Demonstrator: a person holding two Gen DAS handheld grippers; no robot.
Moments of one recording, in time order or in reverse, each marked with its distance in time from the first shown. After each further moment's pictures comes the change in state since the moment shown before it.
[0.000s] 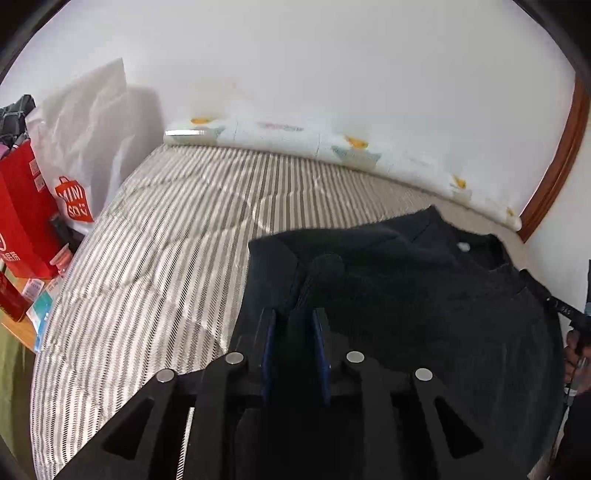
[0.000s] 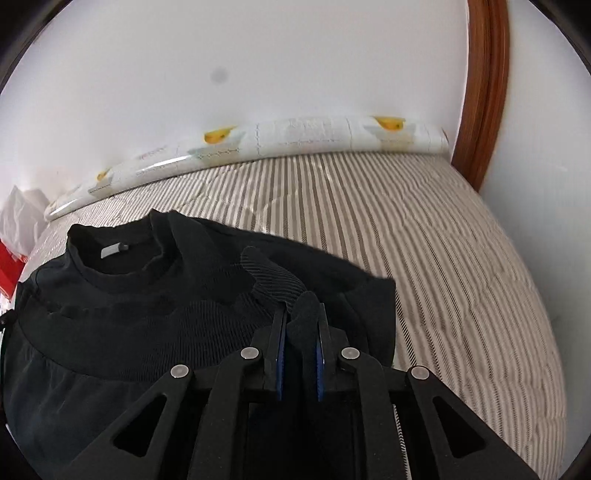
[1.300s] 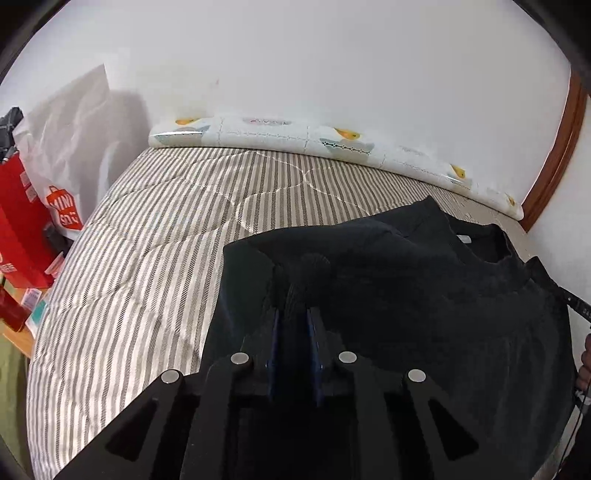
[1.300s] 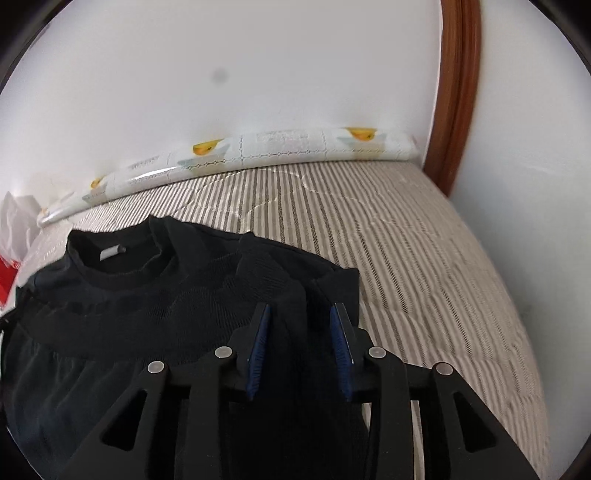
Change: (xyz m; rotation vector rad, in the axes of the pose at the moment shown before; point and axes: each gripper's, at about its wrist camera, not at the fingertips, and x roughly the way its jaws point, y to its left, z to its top) left arm 0.014 -0.016 0.002 0.038 0.040 0.013; right arm -0.037 0.002 -0.011 0.002 -0.032 -0.091
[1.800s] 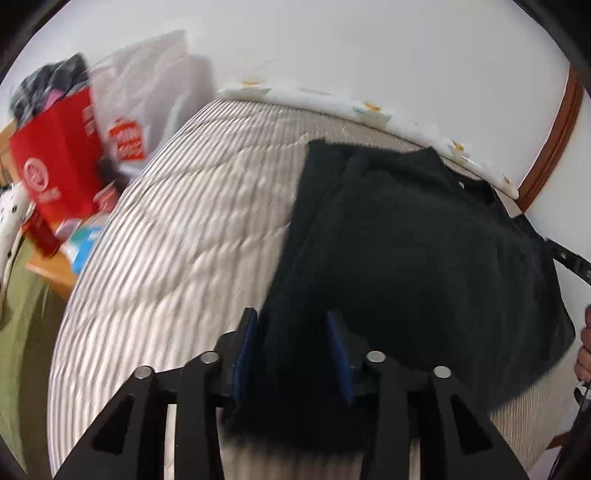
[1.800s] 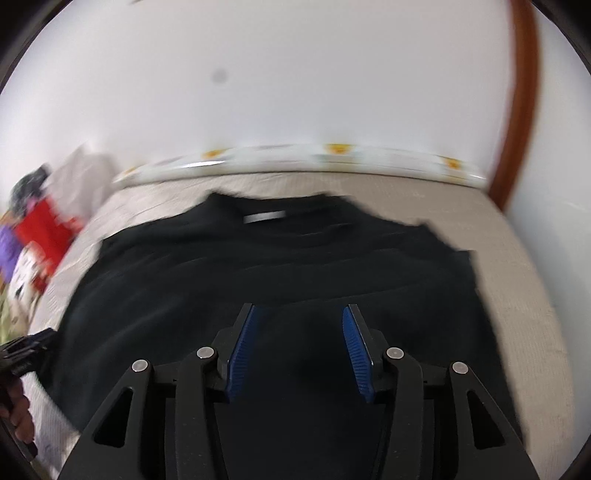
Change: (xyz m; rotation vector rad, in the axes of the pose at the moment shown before) left arm -0.087 0.063 -0.111 -0.077 0.050 0.007; right arm -0.082 0.156 -0.053 -0.152 -0.035 0.160
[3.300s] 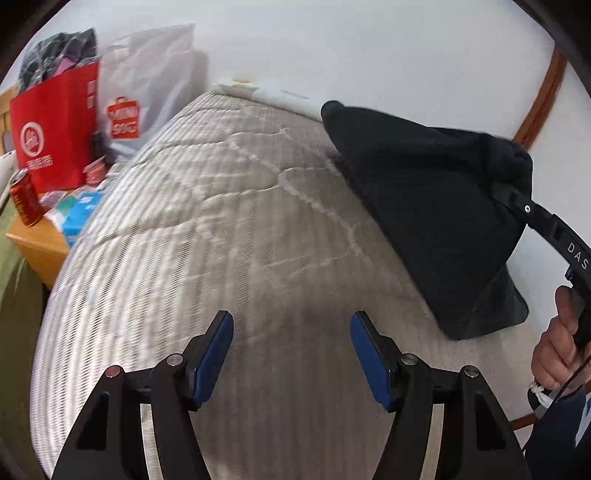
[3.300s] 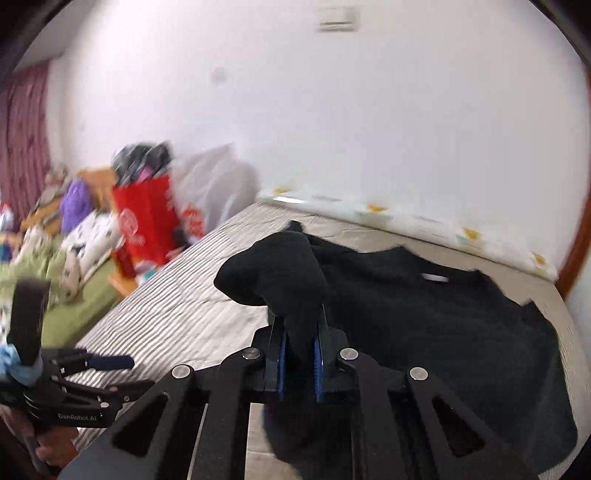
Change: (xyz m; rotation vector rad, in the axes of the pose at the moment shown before) left arm -0.039 0.015 -0.041 -0.022 -0.023 -0.186; right arm -0.069 0.151 -0.031 -0.205 -0.234 0.194
